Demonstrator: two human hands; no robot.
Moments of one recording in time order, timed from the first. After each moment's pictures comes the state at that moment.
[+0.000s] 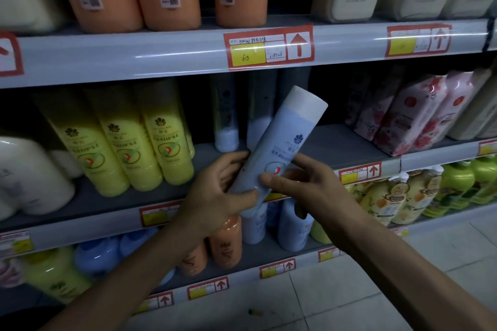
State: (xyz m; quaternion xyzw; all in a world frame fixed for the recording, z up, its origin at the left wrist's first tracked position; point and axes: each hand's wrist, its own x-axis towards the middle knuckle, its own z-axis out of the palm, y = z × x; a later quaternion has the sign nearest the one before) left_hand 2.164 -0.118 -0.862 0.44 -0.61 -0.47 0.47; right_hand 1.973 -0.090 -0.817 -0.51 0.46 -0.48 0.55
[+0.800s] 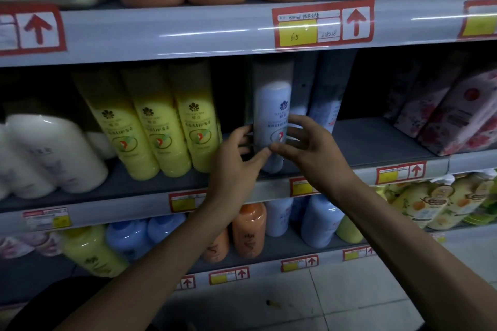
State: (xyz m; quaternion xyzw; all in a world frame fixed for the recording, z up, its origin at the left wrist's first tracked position) left_hand 2.169 -0.155 -0.873 0.54 -0.57 -0.32 0.53; right_hand 2.008 -0.171 -0.849 -0.61 0.45 -0.48 0.44
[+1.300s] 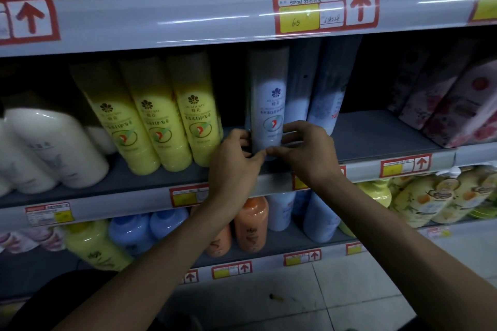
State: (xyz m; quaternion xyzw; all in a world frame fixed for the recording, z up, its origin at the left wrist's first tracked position) left_hand 2.169 -0.163 -0.887 0.63 -0.57 -0.25 0.48; right_hand 2.020 -0.187 -0.876 -0.62 0.60 -0.41 0.28
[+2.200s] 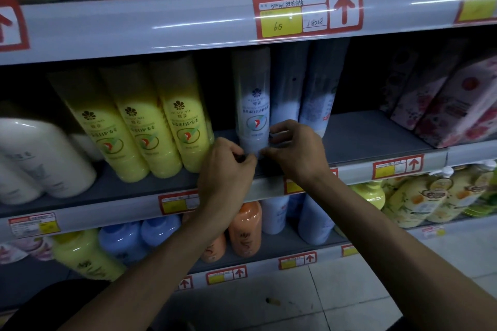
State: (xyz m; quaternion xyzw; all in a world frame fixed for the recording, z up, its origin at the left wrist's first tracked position) left_hand 2.163 -0.158 -0.884 0.71 -0.54 -0.17 0.43; right_hand 2.020 -0.199 -0.878 -0.63 0.62 -0.40 0.26
